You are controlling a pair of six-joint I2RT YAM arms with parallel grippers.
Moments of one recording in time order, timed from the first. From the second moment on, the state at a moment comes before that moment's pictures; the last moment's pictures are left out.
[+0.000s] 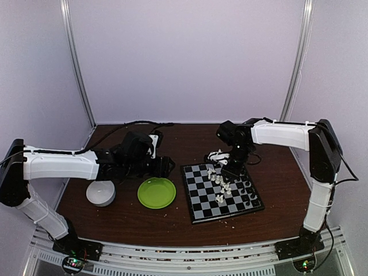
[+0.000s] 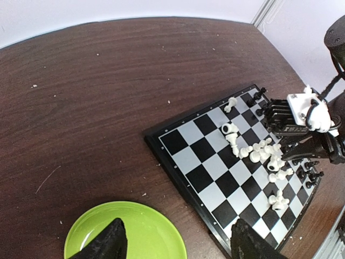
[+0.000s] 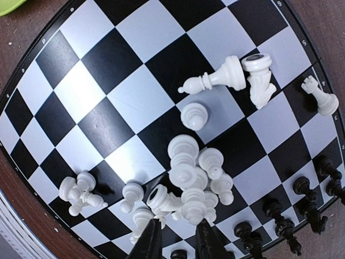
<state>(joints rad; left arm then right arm) -0.92 1.49 0.95 -0.07 -0.19 -0.50 0.65 1.91 1.47 -0.98 -0.12 -0.44</state>
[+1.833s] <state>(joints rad) -0.92 1.49 0.91 -0.05 -0.18 -0.52 0.66 1.97 1.52 -0.97 -0.12 -0.39</state>
